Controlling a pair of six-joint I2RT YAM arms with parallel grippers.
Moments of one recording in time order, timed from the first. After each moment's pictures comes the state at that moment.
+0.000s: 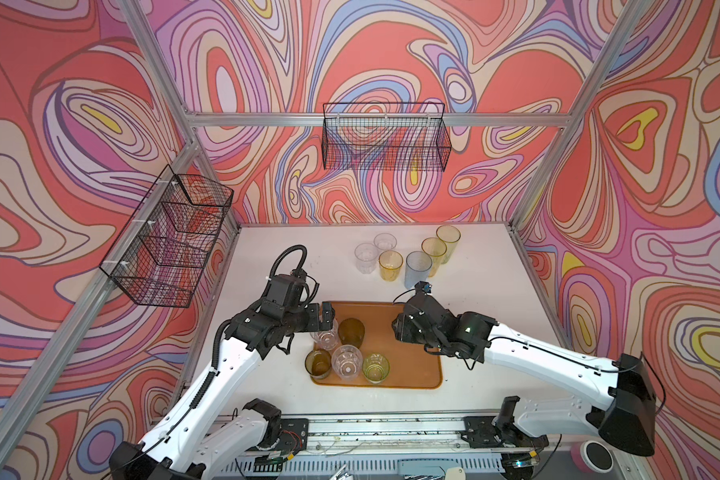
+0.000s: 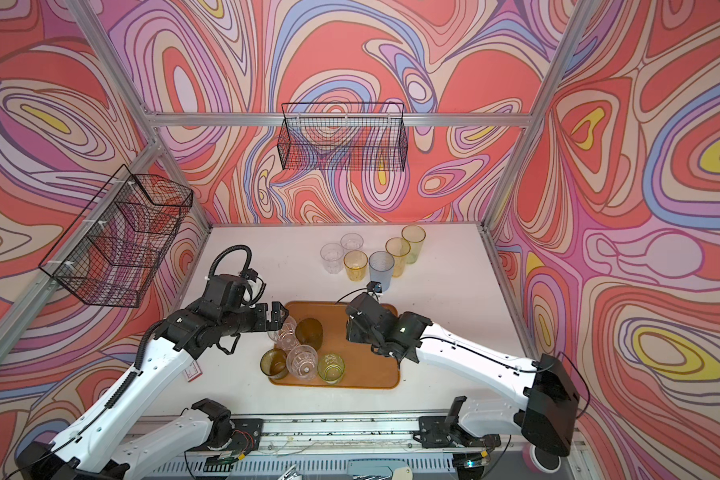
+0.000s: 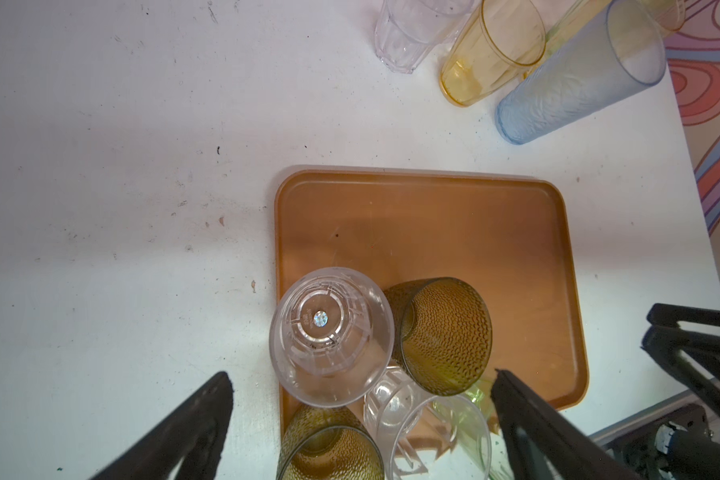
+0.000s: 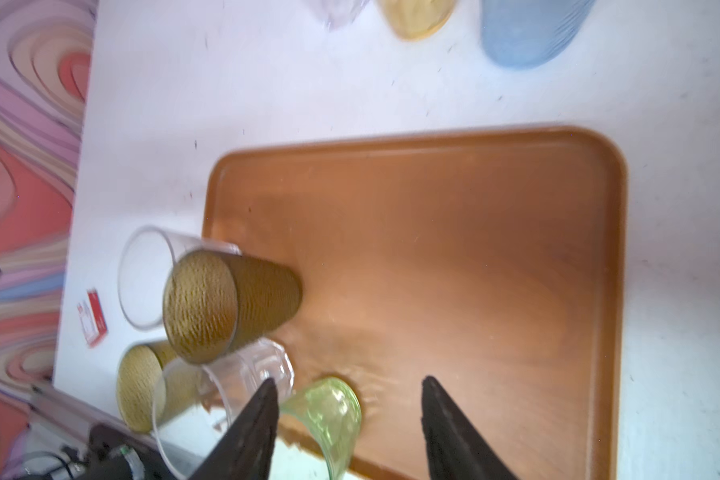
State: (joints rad) left arm -0.41 1.00 0.94 -0.81 0.07 -0.47; right arm 0.91 1.25 0.98 -0.59 0.19 0.91
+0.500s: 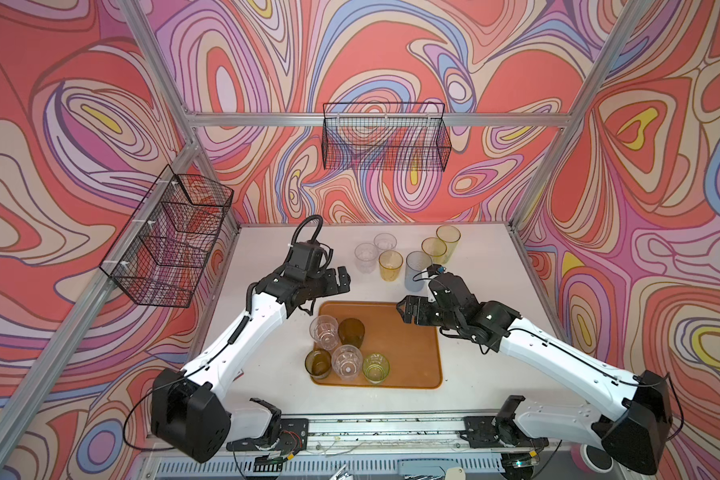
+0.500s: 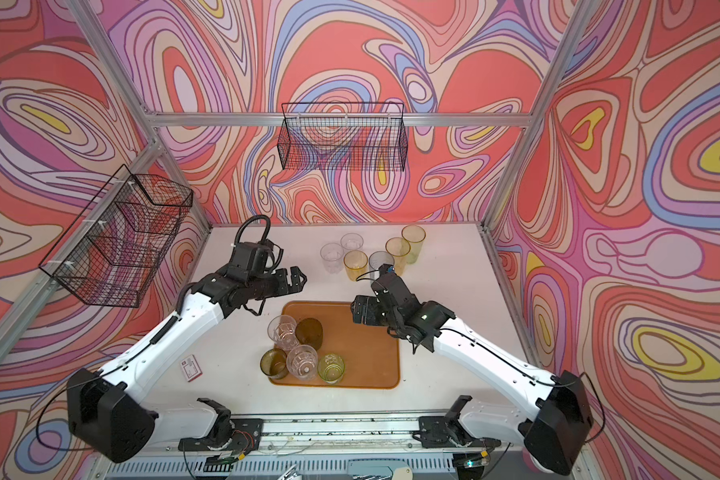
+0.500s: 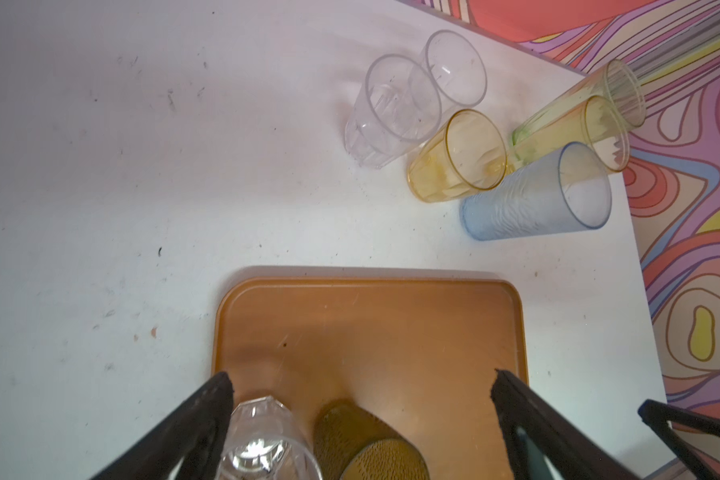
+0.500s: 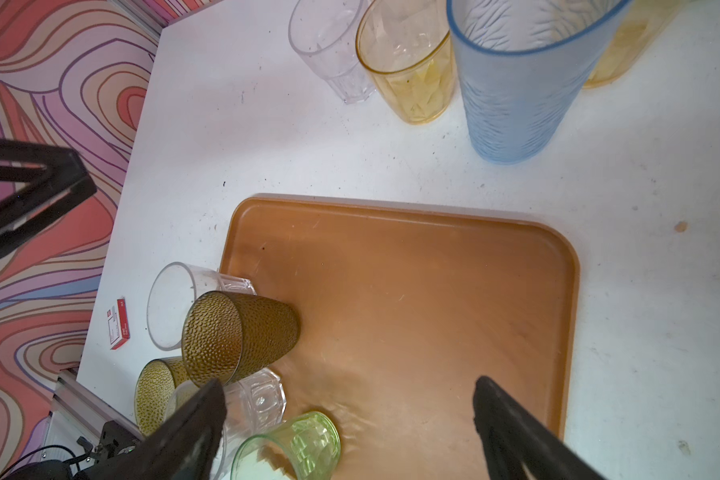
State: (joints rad) left arm -0.41 1.37 1.18 -0.62 0.07 -0.55; right arm 0.71 1.20 0.97 -0.53 0.03 0.69
